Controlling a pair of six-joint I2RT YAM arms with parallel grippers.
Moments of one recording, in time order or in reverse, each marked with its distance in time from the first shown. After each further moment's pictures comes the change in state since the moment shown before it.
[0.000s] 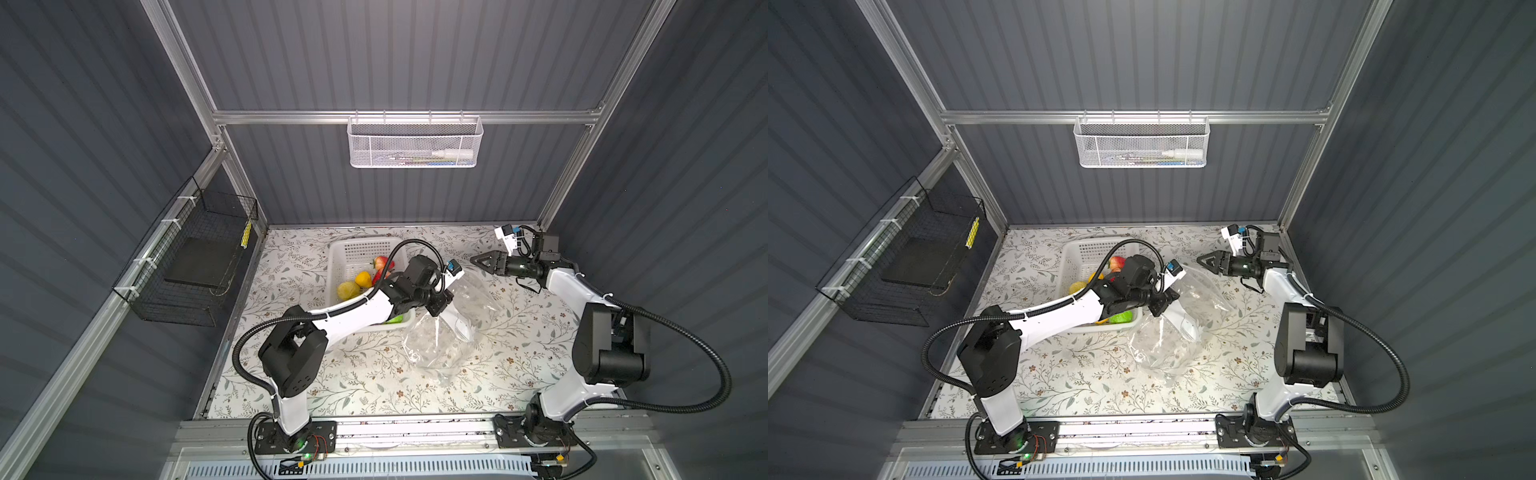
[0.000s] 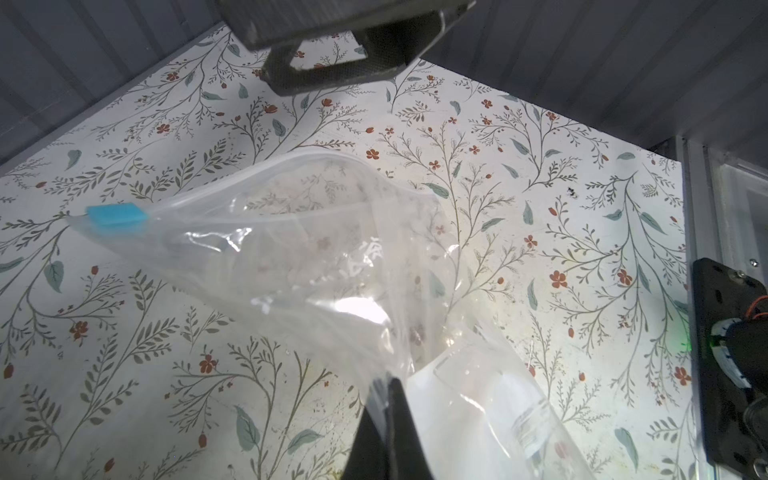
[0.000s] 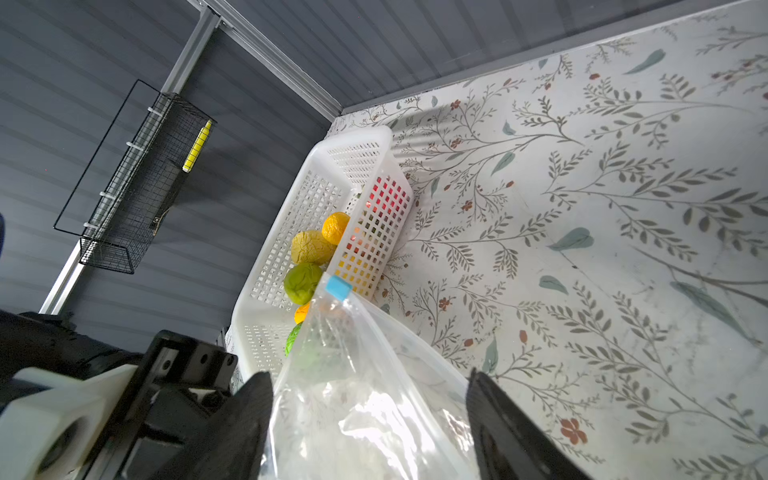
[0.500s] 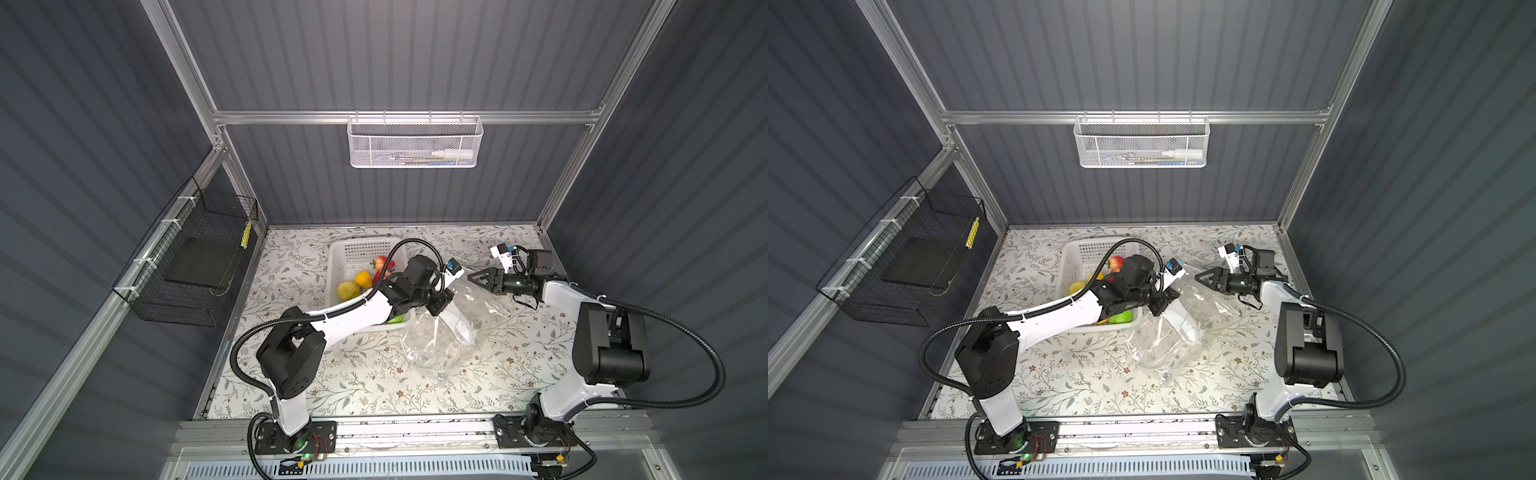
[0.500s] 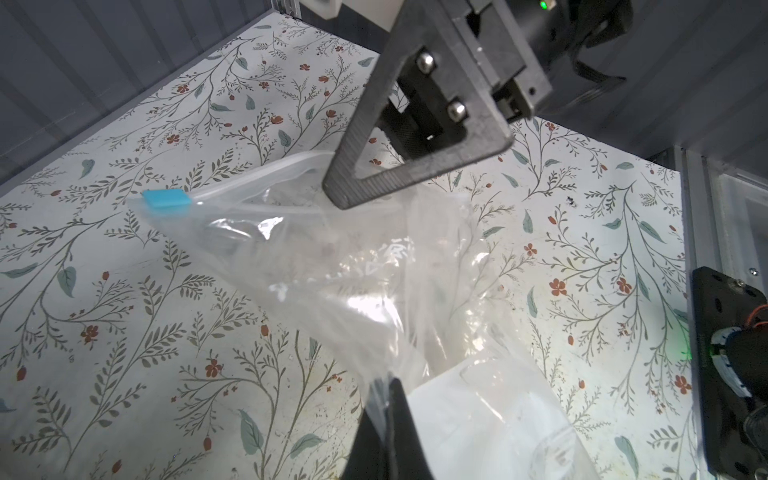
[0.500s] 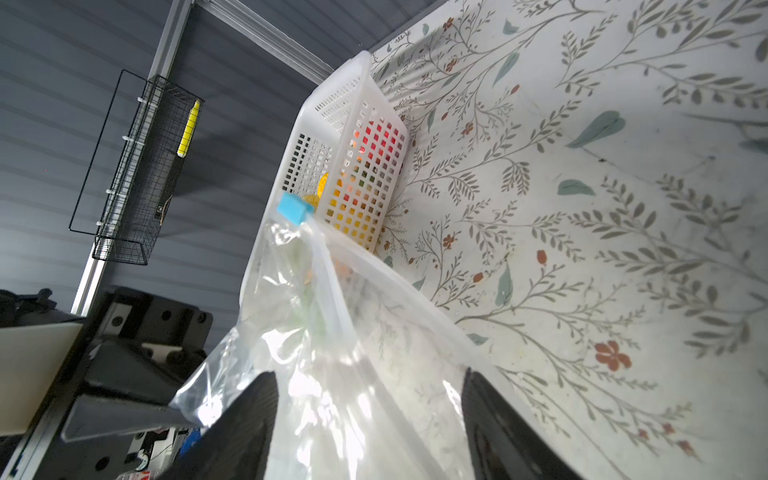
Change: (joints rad) left arm 0.000 -0.007 -0.005 0.020 -0.019 -0.008; right arm 0.000 -0.055 -0.200 0.056 -0.031 0.047
